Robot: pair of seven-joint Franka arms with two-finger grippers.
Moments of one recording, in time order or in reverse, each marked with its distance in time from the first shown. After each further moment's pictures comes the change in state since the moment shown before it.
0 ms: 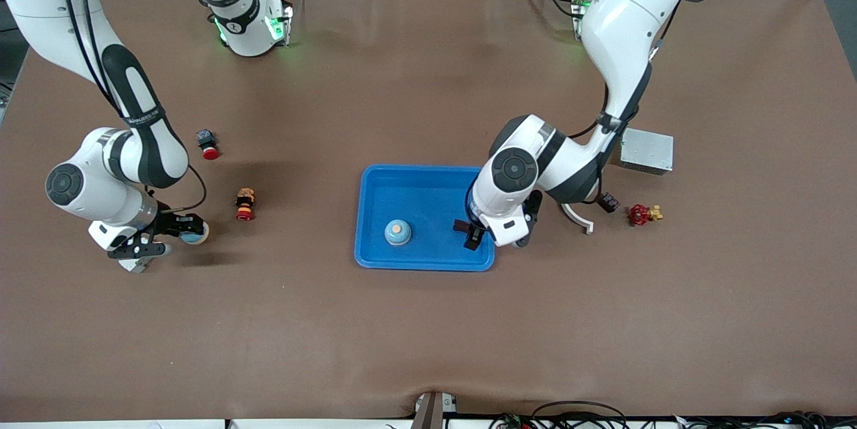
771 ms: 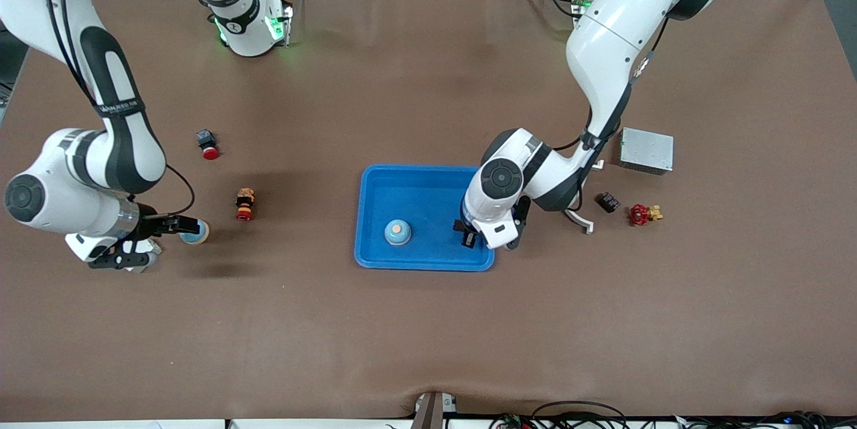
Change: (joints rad) left arm -0.015 0.089 0.004 0.000 0.044 0.075 -0.038; right arm 0.040 -0.064 0.016 0.219 0.007 -0.382 0.141
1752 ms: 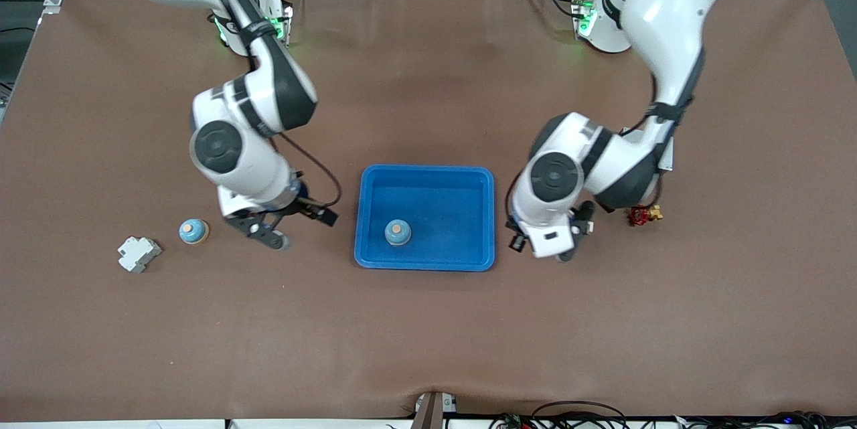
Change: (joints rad) left arm 0.228 -0.216 -0.084 0.009 0.098 -0.353 0.280; right arm 0.526 -0.023 0.014 0.125 0.001 -0.019 1.059
